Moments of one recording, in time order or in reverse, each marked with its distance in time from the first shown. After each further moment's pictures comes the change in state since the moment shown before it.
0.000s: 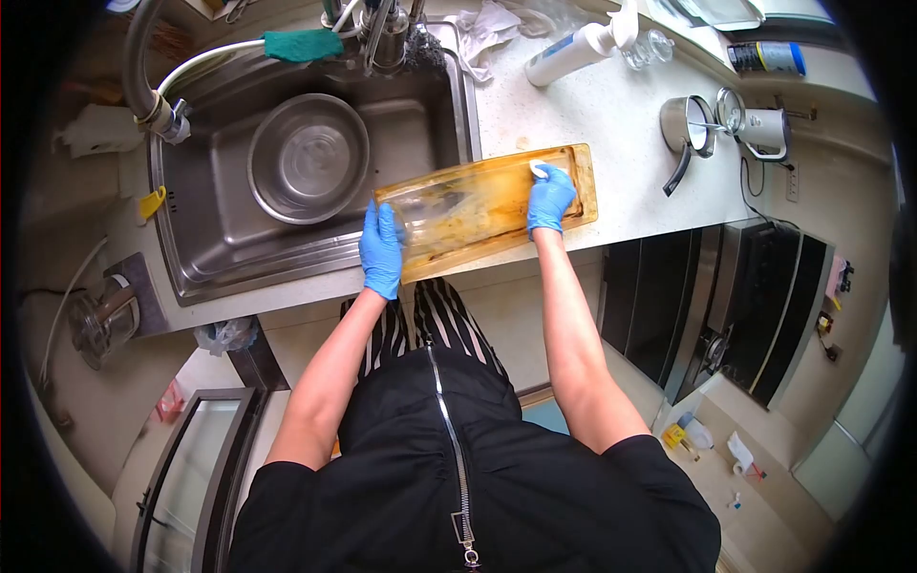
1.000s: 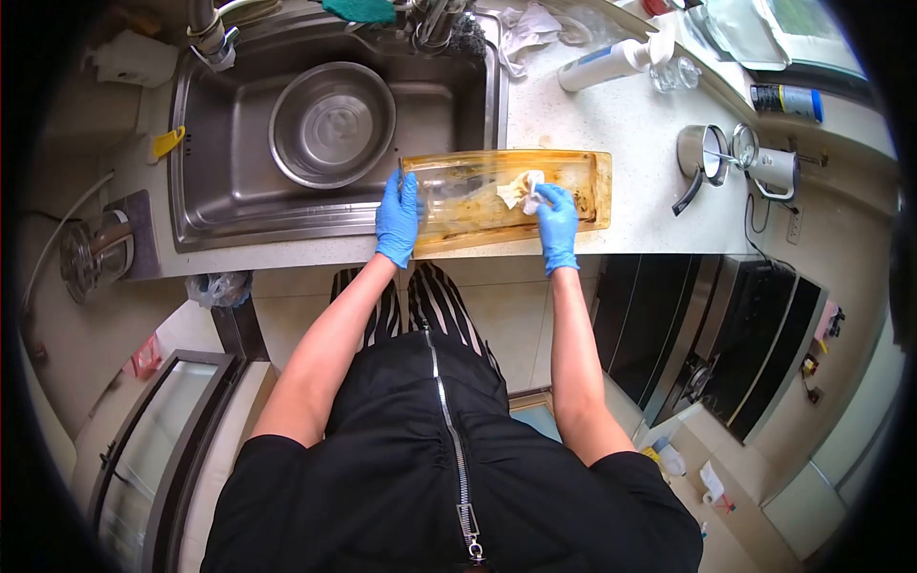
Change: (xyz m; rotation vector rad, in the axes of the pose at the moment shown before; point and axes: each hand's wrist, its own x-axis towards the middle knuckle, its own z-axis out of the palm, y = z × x) left_hand 0.004 -0.008 0.002 0.079 0.017 0.052; right_hand -0.040 -0.008 -0.041 0.266 -0.418 -0.116
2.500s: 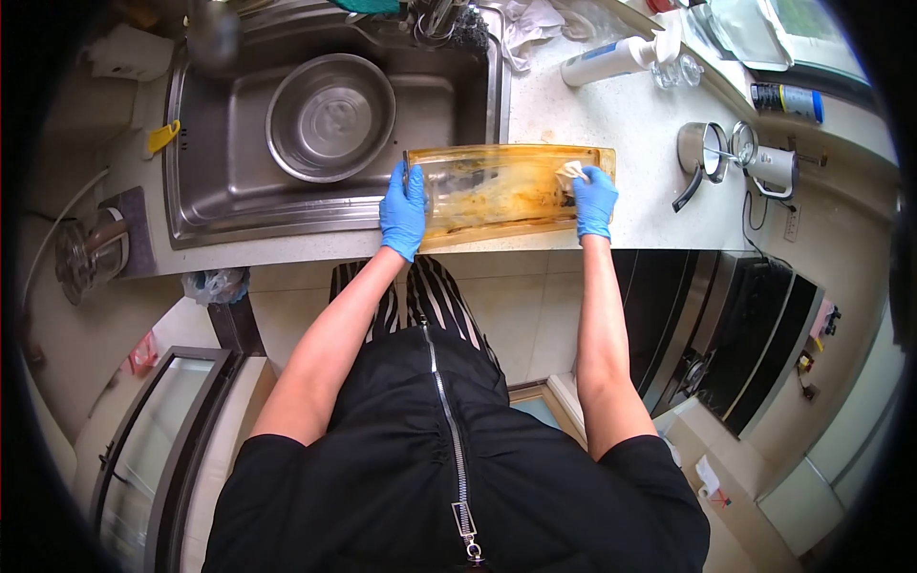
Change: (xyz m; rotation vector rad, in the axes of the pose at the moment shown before) left_hand 0.002 -0.001 0.005 0.225 0.047 0.041; right_hand 0.049 0.037 -0.037 -0.449 0.099 -0.033
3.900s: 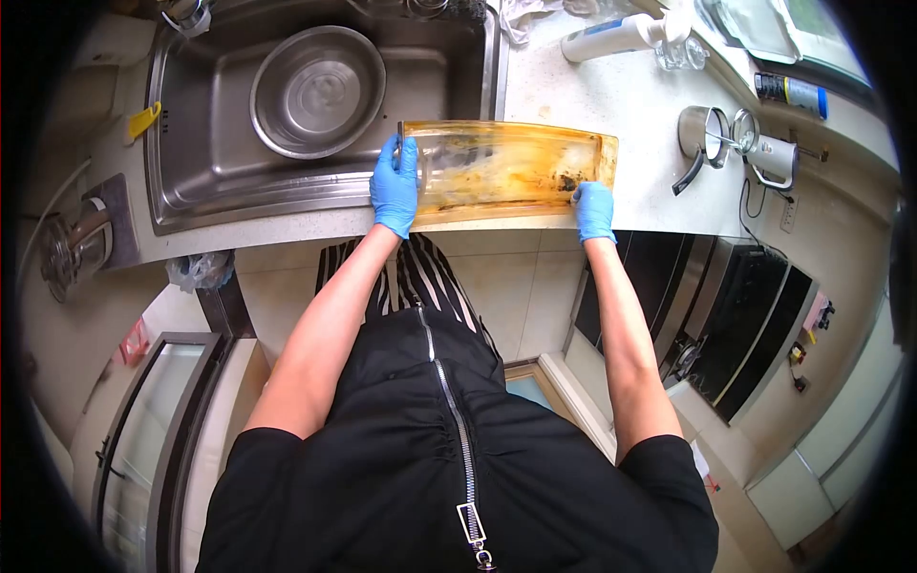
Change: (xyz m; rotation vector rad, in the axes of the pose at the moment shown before) left_hand 0.002 0.000 0.007 -0.164 0.043 -0.064; right_hand -0.036 0.043 -0.012 -0.484 -0.324 -0.188
